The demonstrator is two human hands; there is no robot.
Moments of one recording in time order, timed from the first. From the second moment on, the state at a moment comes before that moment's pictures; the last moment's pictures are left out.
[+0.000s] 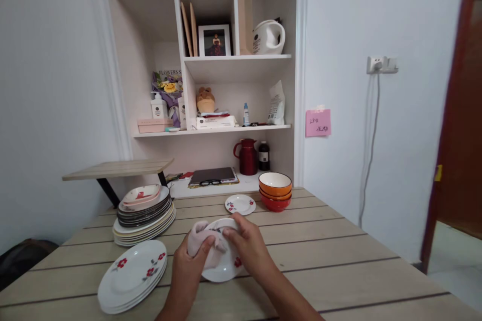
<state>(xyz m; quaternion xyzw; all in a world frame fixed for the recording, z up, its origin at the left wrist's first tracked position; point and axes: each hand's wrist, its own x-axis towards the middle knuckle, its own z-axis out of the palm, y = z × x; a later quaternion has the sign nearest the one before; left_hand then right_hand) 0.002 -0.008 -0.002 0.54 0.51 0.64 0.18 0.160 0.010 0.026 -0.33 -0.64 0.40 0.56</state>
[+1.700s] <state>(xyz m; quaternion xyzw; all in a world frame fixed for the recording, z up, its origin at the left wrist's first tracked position) -0.003 0.004 -0.014 0.57 0.46 0.67 0.10 0.168 0.011 0.034 -0.43 -0.71 0.27 0.49</state>
